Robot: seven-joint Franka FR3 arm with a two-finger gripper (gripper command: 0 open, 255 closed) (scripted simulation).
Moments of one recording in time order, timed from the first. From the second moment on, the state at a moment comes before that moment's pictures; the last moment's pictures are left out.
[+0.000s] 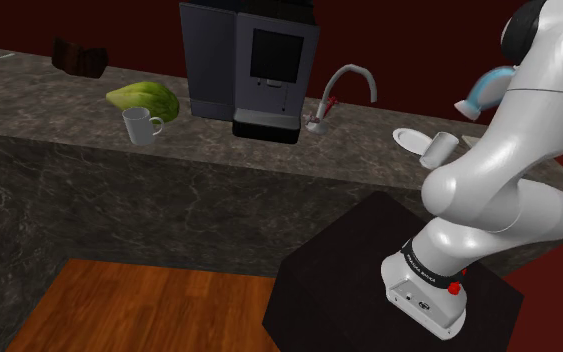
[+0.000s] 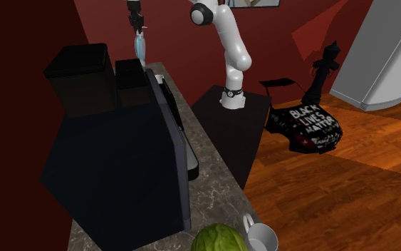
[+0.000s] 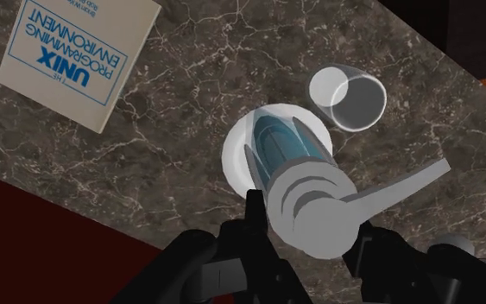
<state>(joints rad) -0.87 0.46 -0.75 -1.07 0.39 1.39 -1.24</state>
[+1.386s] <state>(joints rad) -0.75 0.38 -0.75 -1.47 0.35 1.72 -1.28</state>
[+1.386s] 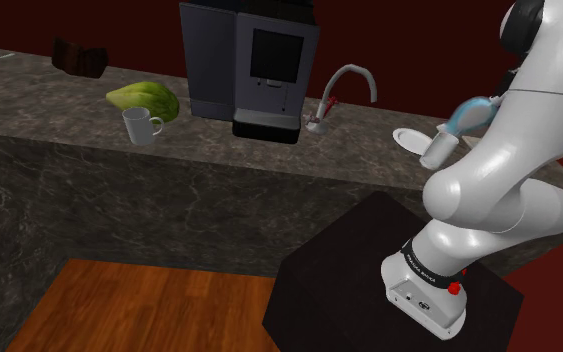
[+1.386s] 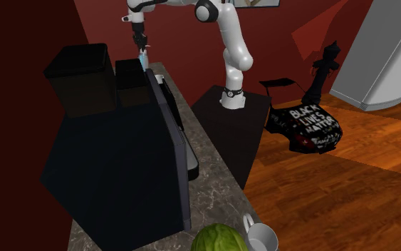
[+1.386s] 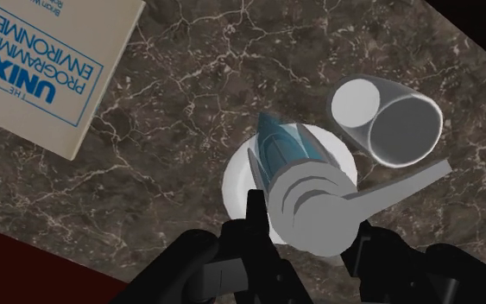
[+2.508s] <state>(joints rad) -0.74 0.41 -0.74 -1.63 0.38 1.89 -1.31</state>
